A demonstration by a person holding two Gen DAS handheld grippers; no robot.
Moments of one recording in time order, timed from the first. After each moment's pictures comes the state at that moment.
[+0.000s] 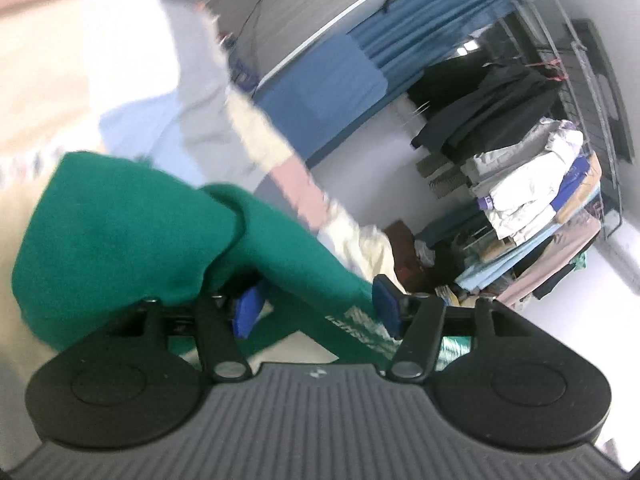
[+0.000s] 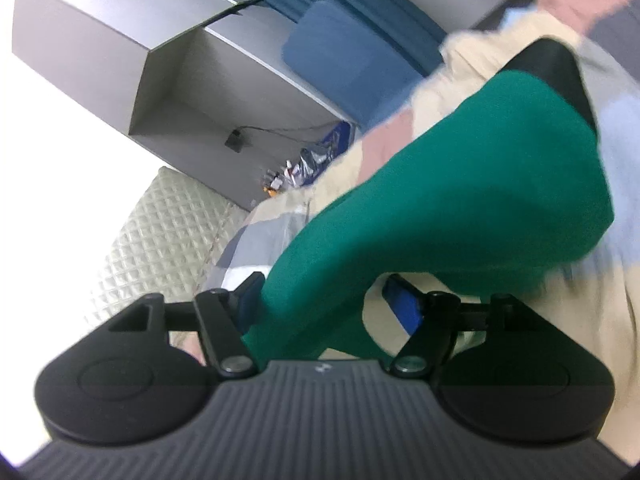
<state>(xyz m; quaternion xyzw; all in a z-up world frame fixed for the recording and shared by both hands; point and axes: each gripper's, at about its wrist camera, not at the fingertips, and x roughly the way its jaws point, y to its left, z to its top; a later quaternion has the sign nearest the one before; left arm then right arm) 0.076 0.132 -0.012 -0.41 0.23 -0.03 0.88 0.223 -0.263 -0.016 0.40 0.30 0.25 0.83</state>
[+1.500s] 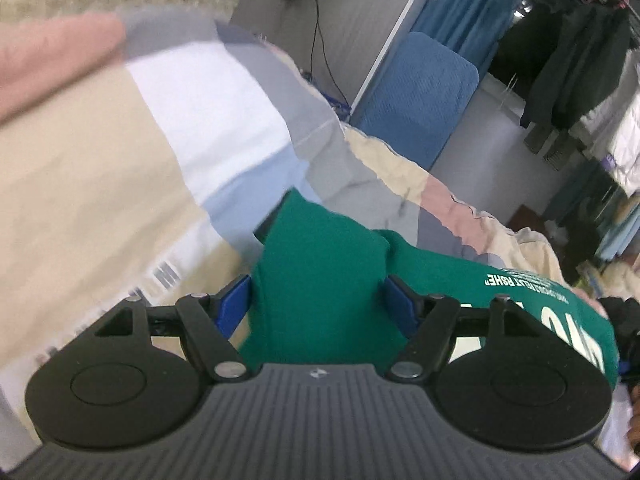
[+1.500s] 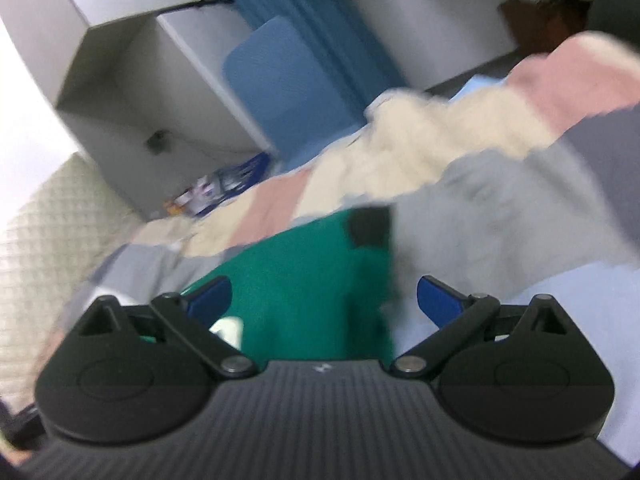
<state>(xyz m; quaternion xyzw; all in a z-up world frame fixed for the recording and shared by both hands) 0.165 0.213 -0.090 -0.26 0.28 0.12 0.92 0.352 -0.321 -0.083 0.28 0.30 0.19 0.89</state>
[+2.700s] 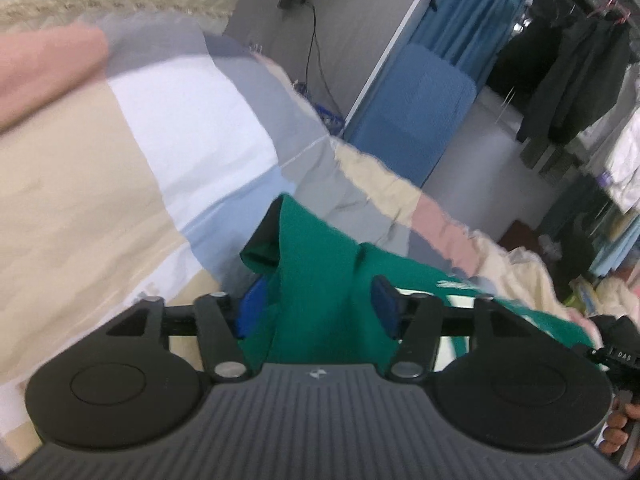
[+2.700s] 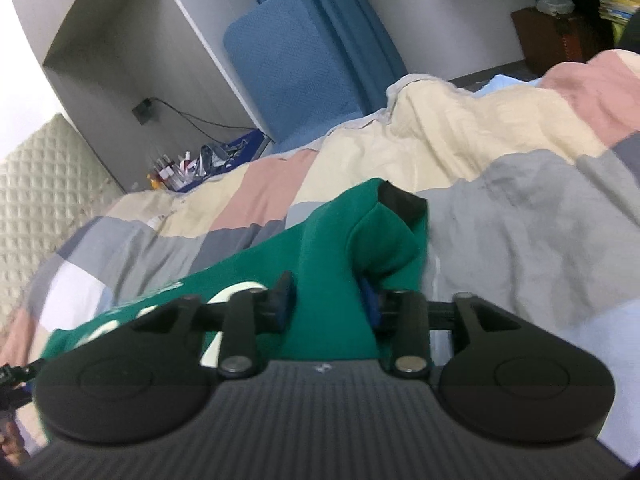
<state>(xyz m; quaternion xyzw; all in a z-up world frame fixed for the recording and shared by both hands) 0.175 0.212 -0.070 -0.27 0.25 0.12 0.92 0.377 -0.277 -0.087 0.23 0.31 0.16 0.91</state>
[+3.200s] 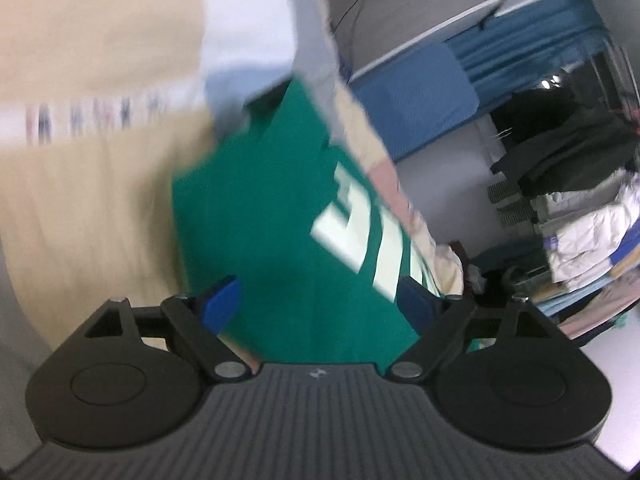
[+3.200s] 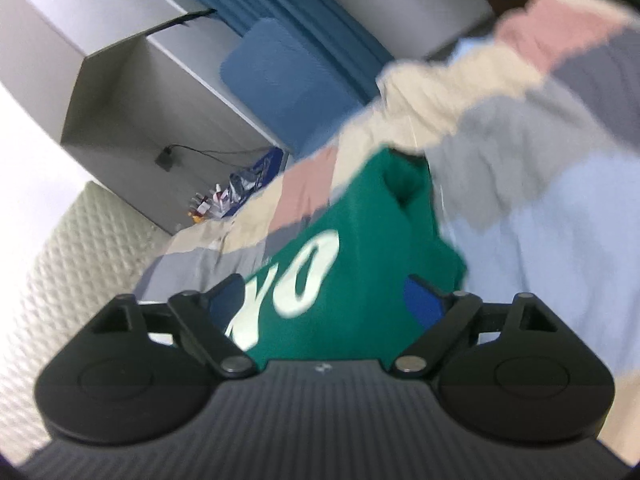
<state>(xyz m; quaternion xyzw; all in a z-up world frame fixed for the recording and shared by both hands) 0.099 0.173 -0.094 -0.51 0.28 0.07 0.81 0.284 -0.299 -0.066 0.37 0.32 0.16 0.85</state>
